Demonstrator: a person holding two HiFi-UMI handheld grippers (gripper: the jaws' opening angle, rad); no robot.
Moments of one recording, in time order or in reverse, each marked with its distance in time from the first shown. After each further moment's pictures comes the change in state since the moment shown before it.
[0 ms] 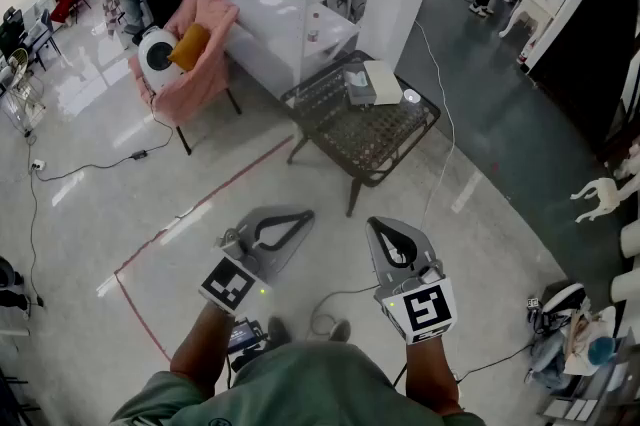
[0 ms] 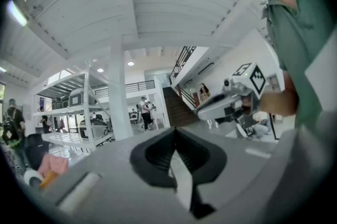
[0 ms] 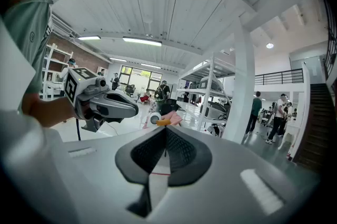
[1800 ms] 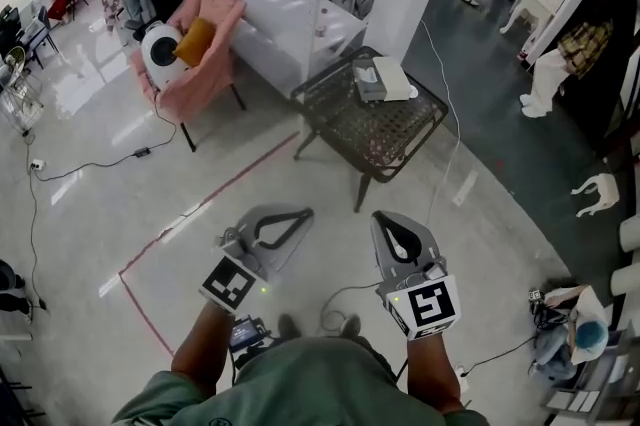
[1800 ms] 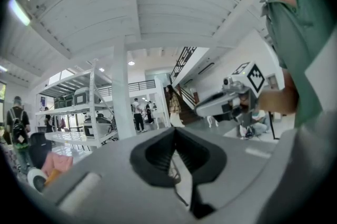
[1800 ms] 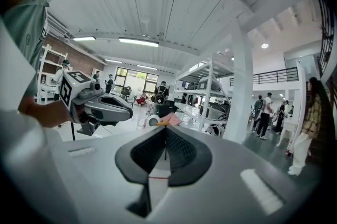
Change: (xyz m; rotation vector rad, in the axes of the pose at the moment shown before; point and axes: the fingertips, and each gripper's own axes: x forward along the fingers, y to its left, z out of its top) left arm -0.056 0.040 -0.019 -0.008 0.009 0.009; right arm 0.046 0.039 0.021 0.032 -0.026 -0.037
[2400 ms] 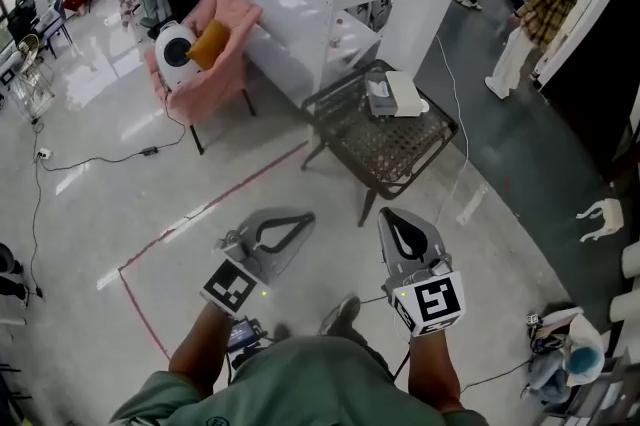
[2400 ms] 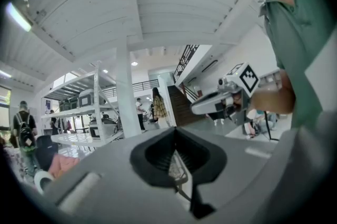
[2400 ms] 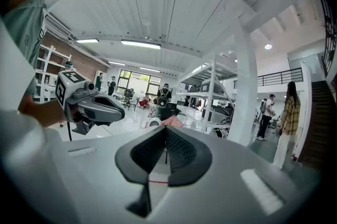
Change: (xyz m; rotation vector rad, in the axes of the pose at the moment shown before) left arm 0.012 0.013 0.002 0.031 0.016 0.043; right arm 0.021 -0.032 0.005 -0.015 -0.031 0.035
